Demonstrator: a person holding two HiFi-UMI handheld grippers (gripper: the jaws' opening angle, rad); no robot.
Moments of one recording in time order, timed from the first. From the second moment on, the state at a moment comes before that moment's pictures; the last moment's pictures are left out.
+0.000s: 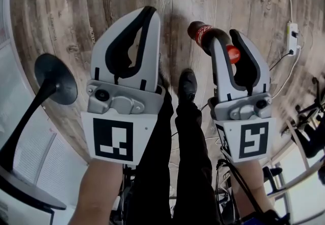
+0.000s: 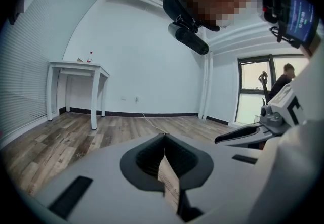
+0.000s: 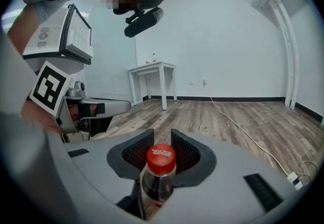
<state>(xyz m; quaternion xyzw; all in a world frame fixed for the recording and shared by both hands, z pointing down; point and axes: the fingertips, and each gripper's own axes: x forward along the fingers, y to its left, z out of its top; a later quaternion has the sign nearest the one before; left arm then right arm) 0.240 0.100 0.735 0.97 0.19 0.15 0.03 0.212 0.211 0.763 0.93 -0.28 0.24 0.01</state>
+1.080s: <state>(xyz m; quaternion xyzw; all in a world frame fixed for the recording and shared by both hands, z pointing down) 0.224 0.085 0.811 0.97 0.18 0.18 0.02 0.195 0.194 0.857 0.92 -0.30 0.26 0.03</state>
